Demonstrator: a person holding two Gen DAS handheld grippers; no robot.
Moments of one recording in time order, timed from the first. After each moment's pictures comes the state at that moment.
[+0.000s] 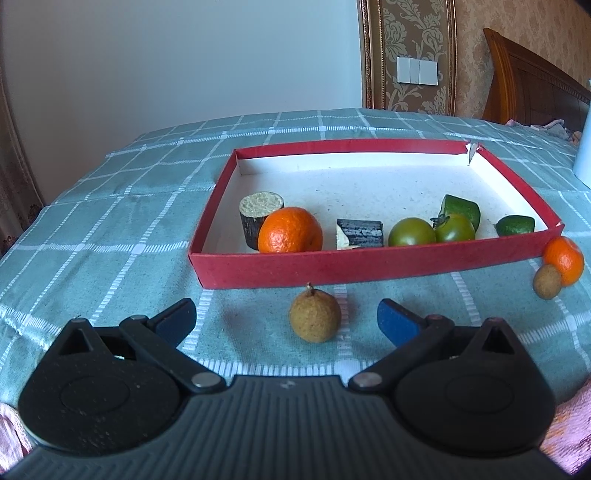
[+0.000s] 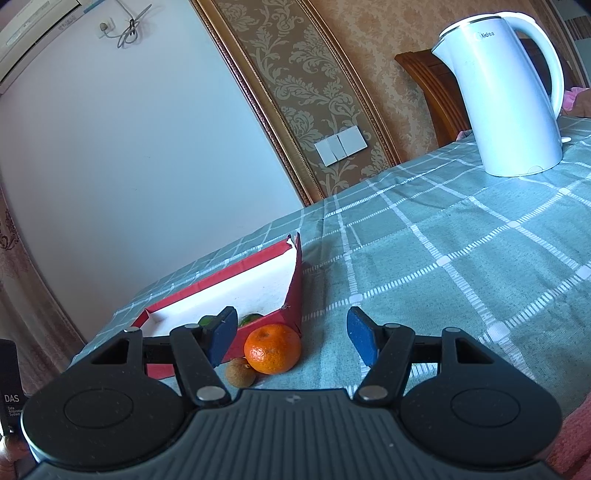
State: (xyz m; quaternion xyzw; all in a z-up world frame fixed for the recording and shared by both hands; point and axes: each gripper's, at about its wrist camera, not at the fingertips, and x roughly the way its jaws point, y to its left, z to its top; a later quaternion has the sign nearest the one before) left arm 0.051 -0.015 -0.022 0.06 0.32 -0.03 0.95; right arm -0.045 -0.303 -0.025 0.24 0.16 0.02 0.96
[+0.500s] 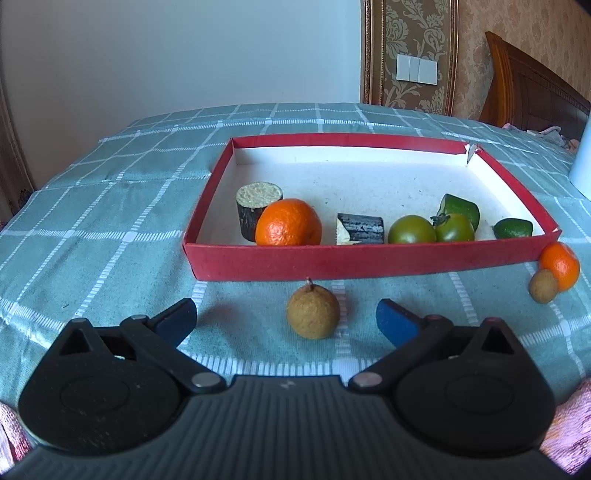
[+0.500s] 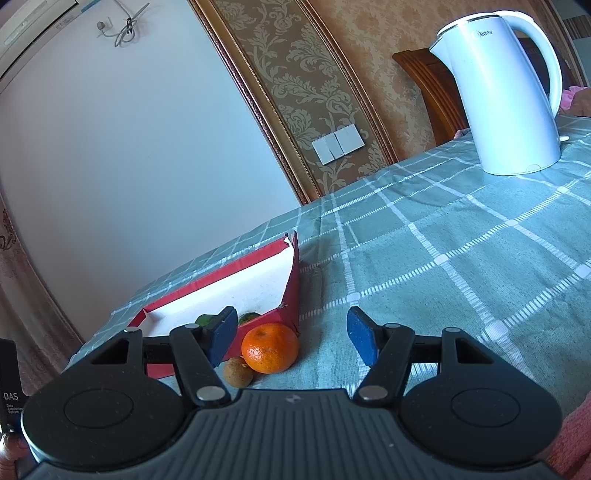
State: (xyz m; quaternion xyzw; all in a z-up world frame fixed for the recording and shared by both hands) left arm 0.057 -0.006 -0.025 0.03 0.33 -0.04 0.94; right arm -0.044 -0.303 -0.027 0.24 0.16 0.01 0.96
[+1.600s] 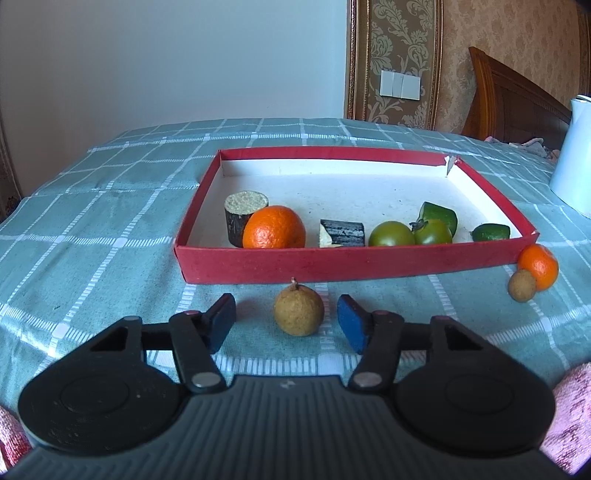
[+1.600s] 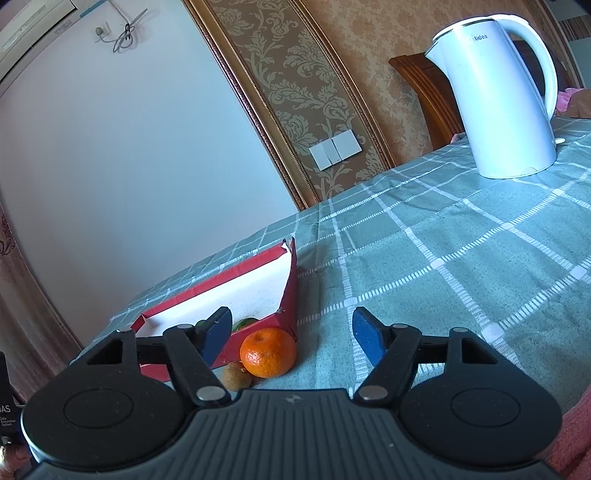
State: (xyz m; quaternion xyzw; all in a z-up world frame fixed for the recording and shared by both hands) left arm 0.043 -0.005 -0.025 0.03 0.30 -0.07 0.95; right arm -0.048 -0.308 -0.026 0.24 0.15 0.01 0.96
